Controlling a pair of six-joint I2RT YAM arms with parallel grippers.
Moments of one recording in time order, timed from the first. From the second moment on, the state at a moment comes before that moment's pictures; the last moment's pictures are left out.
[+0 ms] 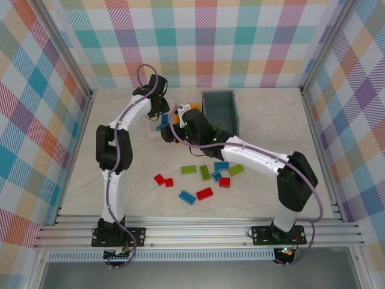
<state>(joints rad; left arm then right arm) -0.27 2.25 2.05 -0.85 -0.16 -0.60 0.89 1.75 1.40 -0.10 0.08 0.39</state>
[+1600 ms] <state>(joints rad) -1.24 1.23 0.82 -0.25 -0.38 -0.85 0.48 1.42 0.94 -0.81 0.09 1.06</state>
